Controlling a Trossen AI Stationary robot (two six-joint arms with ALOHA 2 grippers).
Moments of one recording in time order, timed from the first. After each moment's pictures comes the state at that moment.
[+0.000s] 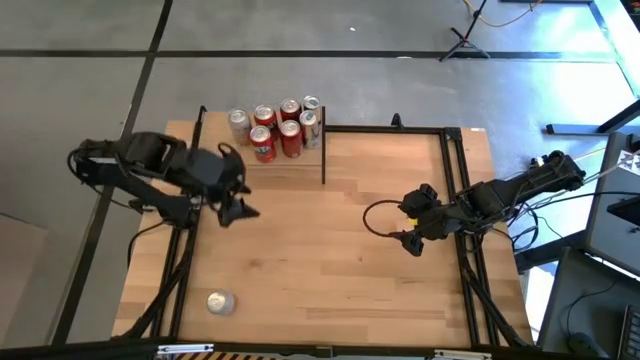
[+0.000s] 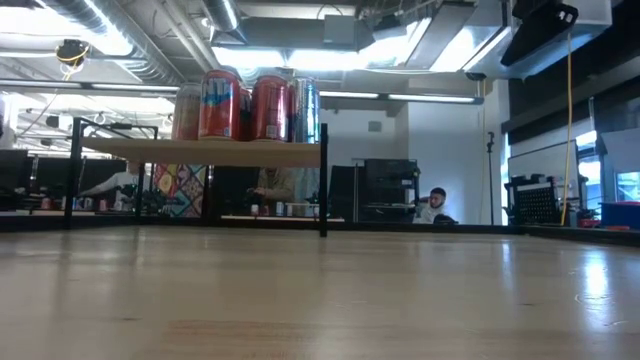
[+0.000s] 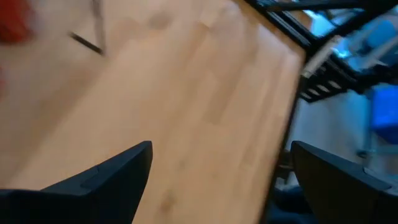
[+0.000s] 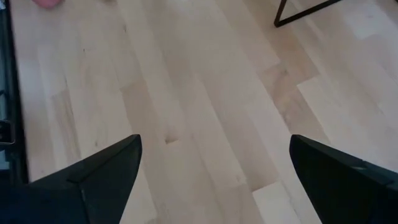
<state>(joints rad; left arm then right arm) -0.18 1.19 1.62 -1.24 -0.11 -0.76 0.42 1.12 1.11 -0.97 0.36 0.72</state>
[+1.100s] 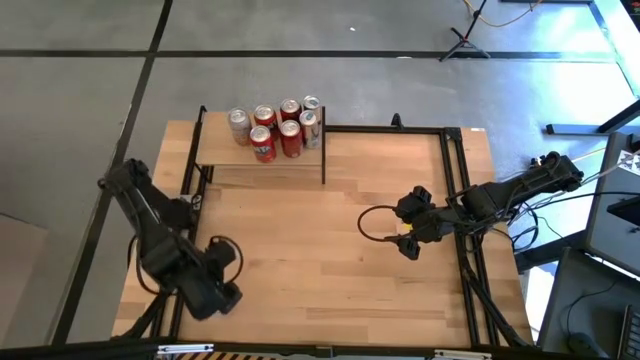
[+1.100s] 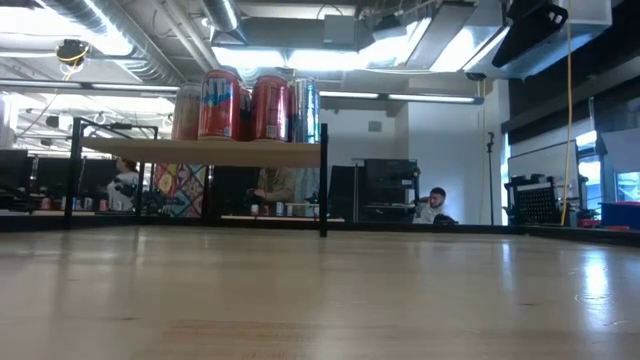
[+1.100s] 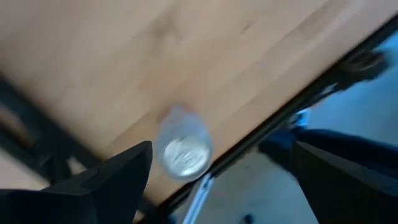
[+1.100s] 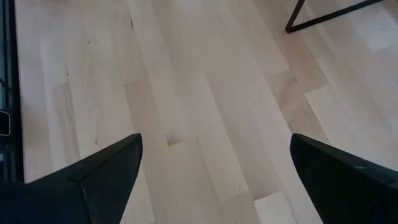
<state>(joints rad) -0.82 1.54 1.62 -1.43 -0.10 -1.75 0.42 1.16 1.11 -0.92 0.35 0.65</state>
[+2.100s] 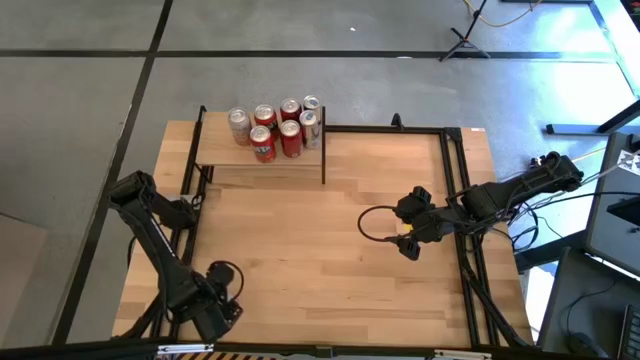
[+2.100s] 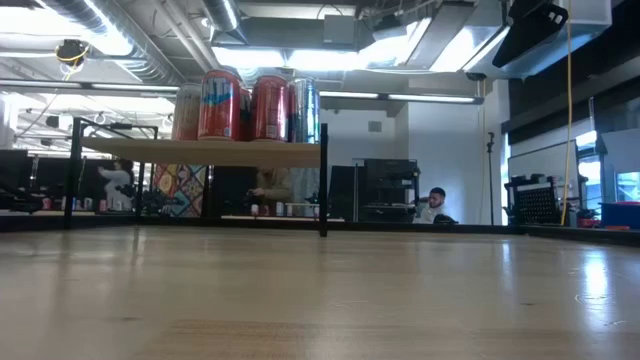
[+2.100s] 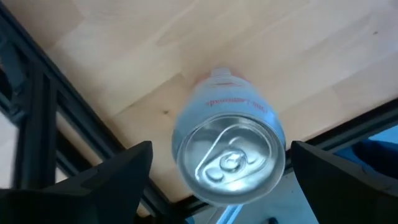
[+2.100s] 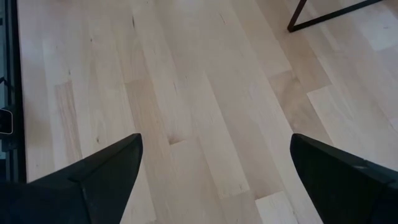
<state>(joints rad) -0.92 1.68 1.38 -1.26 0.03 -1.97 0.42 1.16 1.11 -0.92 0.34 0.65</state>
